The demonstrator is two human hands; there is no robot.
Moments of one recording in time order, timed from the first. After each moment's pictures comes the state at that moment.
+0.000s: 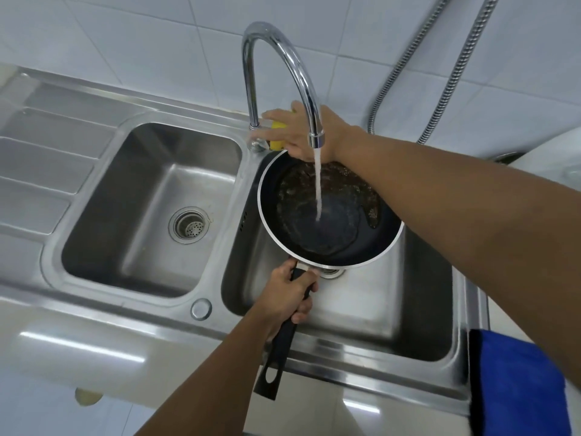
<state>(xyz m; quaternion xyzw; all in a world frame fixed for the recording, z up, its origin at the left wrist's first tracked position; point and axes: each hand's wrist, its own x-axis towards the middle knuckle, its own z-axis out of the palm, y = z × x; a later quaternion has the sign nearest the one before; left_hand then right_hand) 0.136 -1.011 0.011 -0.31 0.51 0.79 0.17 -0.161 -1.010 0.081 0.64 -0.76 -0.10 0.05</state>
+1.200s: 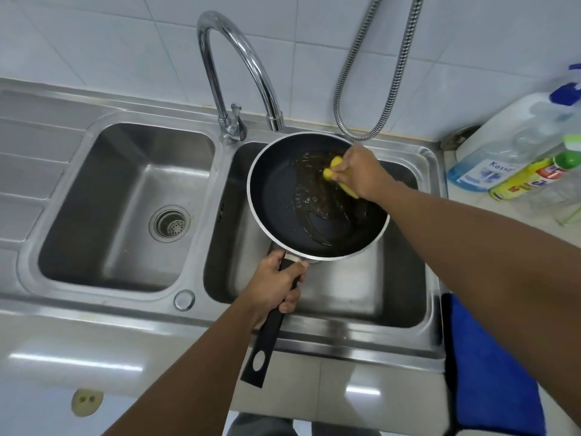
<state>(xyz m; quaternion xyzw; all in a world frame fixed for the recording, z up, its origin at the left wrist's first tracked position) 0.144 -0.996 0.024 -0.29 0.54 0.77 0.20 -0.117 -0.851 0.026 0.25 -0.95 0.15 -0.14</state>
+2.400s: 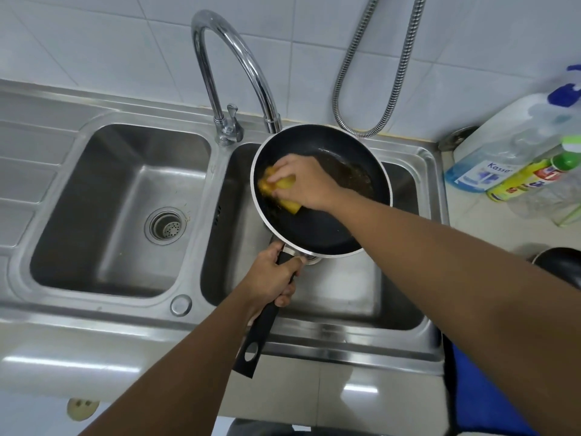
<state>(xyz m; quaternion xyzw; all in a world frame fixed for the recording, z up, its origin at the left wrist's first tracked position) 0.126 -1.005 0.024 -0.28 0.58 0.73 0.22 -0.069 -0.932 0.037 0.32 -0.88 0.30 -0.20</state>
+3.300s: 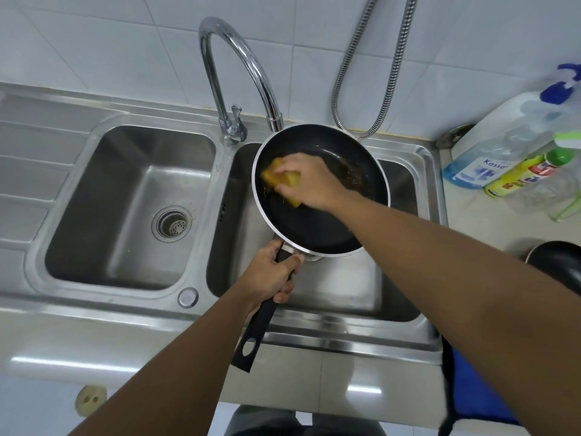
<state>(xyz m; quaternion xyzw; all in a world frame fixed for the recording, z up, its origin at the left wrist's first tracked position) 0.137 -1.009 0.035 -0.28 0.59 0.73 0.22 -0.058 -0.924 0.045 0.32 -0.88 0.30 -0.16</state>
